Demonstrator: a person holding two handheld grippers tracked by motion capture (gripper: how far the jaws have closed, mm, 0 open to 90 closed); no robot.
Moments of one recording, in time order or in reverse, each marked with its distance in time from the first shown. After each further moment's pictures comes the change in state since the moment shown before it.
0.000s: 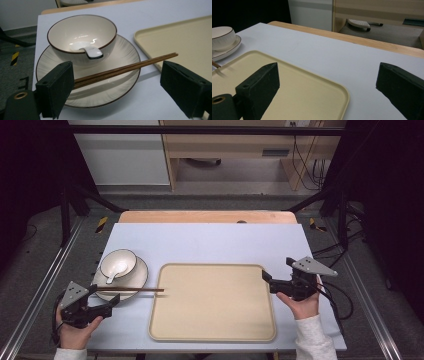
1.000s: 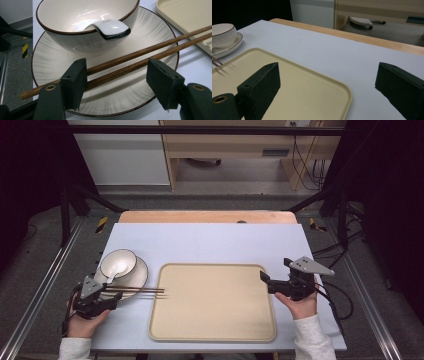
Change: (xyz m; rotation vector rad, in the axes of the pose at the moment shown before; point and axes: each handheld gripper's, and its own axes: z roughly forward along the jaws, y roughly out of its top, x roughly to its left) left arm 0.013 -0.011 0.042 0.130 0.044 0.102; right arm 0.003 -0.001 0.004 0.018 0.010 0.000
